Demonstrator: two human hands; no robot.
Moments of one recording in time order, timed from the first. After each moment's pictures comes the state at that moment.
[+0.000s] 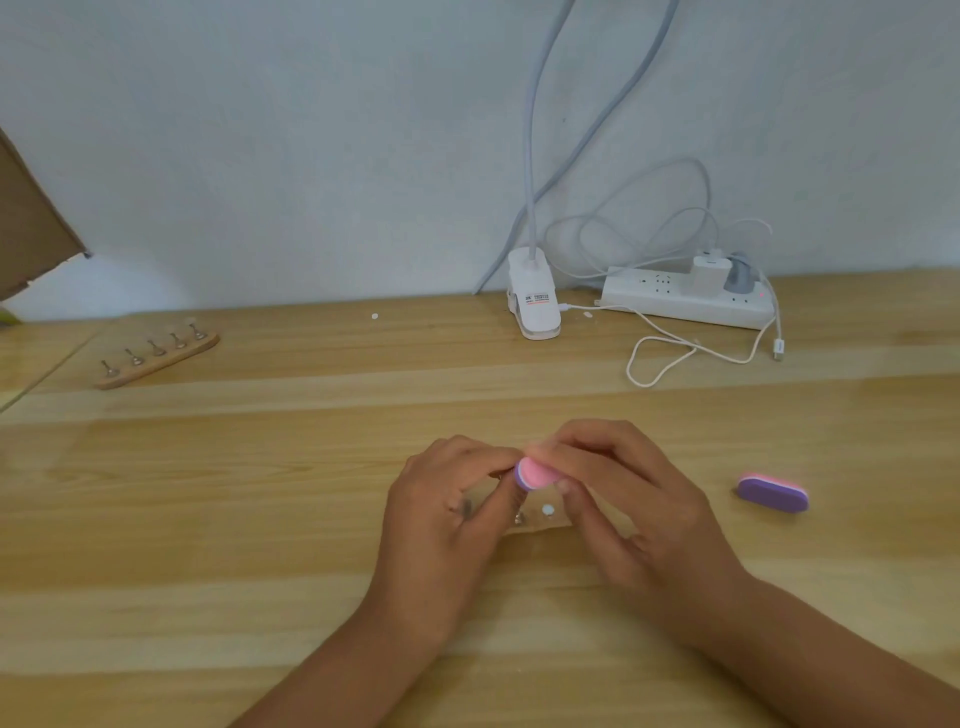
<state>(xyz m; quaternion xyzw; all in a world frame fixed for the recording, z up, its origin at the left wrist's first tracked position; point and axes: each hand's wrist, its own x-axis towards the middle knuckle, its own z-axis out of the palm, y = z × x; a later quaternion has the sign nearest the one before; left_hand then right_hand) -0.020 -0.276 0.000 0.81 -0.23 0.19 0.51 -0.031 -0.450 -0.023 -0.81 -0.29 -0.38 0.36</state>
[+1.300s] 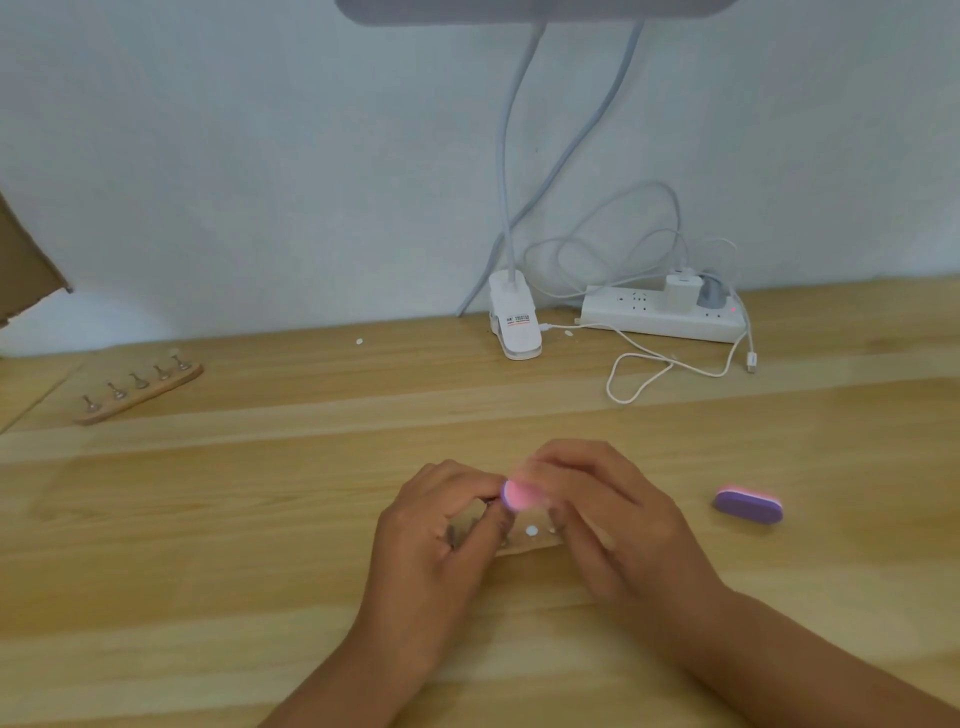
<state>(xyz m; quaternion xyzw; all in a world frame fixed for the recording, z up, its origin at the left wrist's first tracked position) -0.020 -0.276 -0.001 0.81 -0.23 0.16 0.51 -0.031 -0.454 -0.022 -0.82 -0.29 -0.35 0.35</state>
